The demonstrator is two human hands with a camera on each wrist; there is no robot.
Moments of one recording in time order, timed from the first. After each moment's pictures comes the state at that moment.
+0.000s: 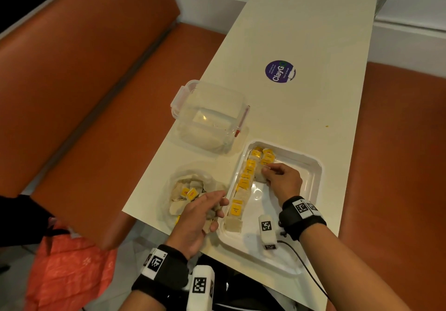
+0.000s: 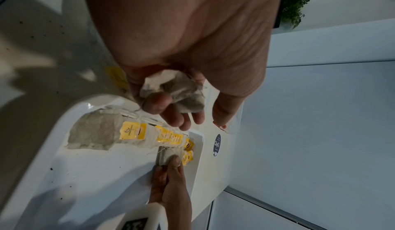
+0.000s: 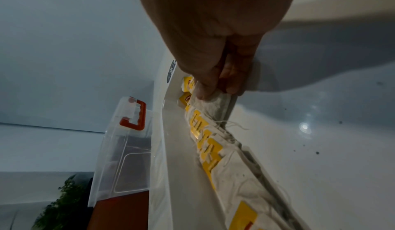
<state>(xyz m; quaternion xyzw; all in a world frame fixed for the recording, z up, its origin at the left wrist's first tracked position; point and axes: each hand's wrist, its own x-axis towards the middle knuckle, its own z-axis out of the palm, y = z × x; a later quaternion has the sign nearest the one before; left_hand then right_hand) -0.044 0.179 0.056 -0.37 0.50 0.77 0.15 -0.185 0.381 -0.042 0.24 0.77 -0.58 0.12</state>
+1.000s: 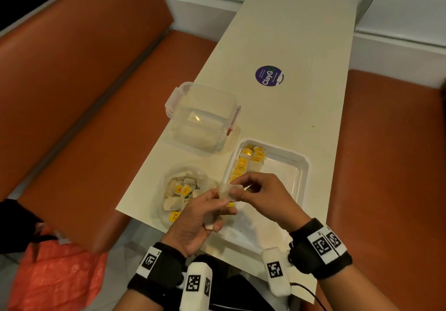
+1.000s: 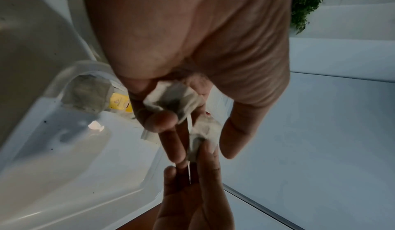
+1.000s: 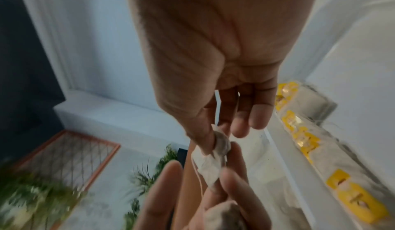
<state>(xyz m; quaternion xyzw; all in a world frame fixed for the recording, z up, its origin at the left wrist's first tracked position) -0.031 0.193 0.087 -0.21 0.45 0.84 0.21 -0.113 0.379 0.093 -0.08 0.78 -0.55 0.27</state>
